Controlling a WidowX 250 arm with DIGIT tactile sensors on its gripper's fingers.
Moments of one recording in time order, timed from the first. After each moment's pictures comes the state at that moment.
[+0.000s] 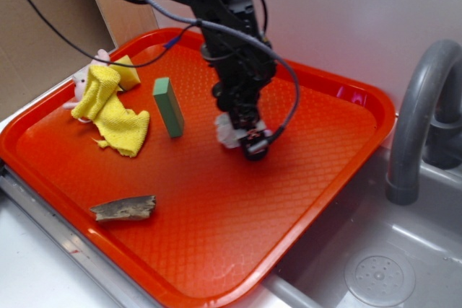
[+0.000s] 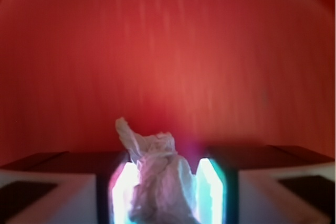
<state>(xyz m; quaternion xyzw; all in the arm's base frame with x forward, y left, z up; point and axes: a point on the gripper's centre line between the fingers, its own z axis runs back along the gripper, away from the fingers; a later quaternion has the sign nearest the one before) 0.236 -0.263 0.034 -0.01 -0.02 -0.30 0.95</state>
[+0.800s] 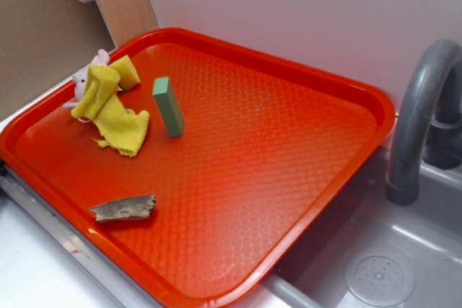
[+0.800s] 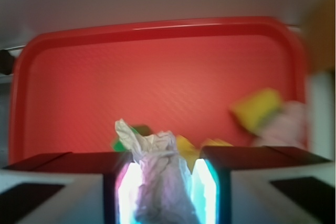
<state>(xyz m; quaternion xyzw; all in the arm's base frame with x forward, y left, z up) 0.222 -0.112 0.215 -0.06 -0.09 -0.01 0.99</state>
